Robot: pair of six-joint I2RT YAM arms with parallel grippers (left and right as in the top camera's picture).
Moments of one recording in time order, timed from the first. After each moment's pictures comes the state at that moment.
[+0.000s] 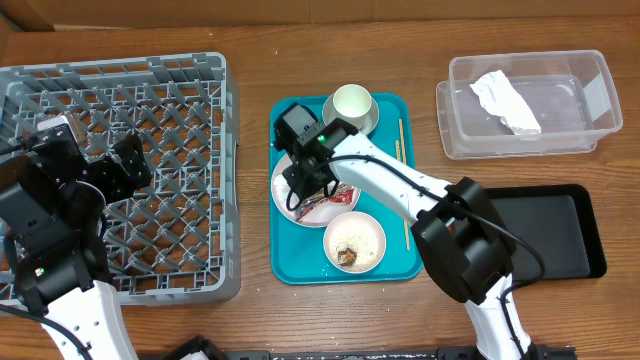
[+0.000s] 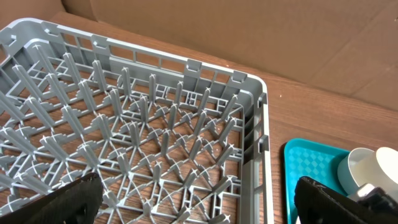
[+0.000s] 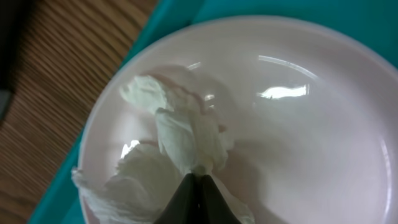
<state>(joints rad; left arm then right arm) 0.55 1.04 1.02 -0.53 0.39 -0.01 0.74 2.19 1.74 -0.85 -0.10 0.10</state>
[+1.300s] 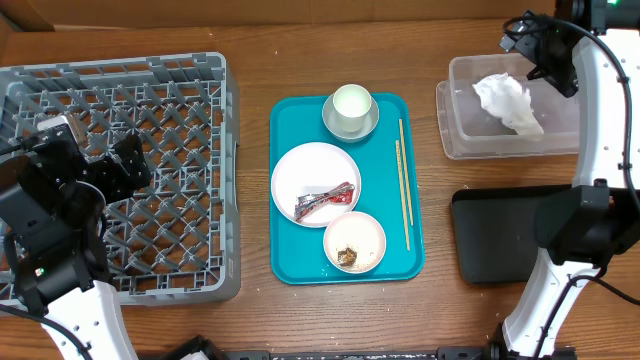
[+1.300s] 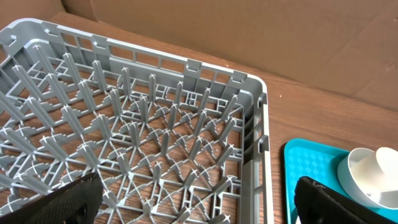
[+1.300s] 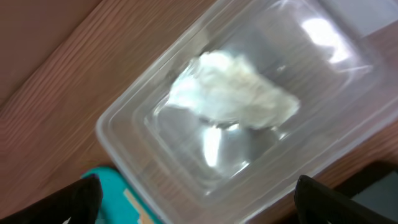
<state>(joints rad) 0.55 1.04 1.02 -0.53 0.39 -0.01 -0.10 2.16 2.37 -1.40 0.05 0.59</state>
